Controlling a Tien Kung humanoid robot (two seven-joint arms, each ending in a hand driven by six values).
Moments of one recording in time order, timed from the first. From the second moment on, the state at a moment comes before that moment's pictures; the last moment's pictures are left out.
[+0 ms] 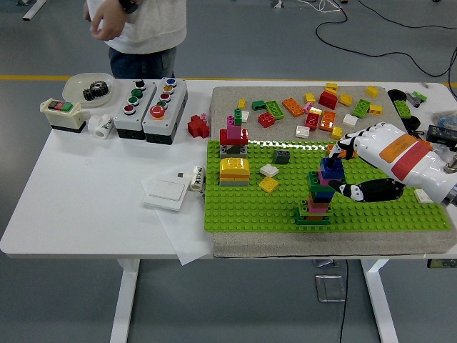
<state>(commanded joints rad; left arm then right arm) -0.19 0.15 -0.22 -0.32 0.92 0.10 0.43 0.37 -0.73 1.02 1.70 -2.02 -0.02 0.22</state>
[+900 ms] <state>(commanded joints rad) -0.18 0.15 -0.23 -0.31 0.93 0.10 0.43 0.37 -0.70 1.07 1.66 -1.86 -0.17 0.20</state>
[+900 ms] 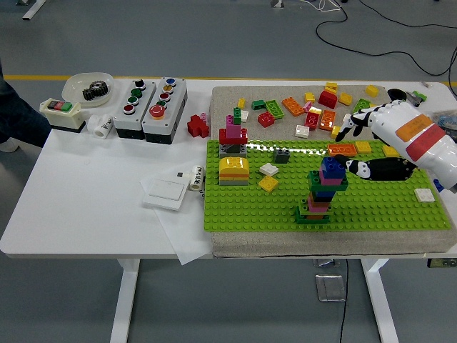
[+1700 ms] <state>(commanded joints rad) -0.18 0.15 -0.23 -0.32 0.93 0.11 0.44 0.40 -0.62 1.18 1.43 -0.85 -0.18 0.27</state>
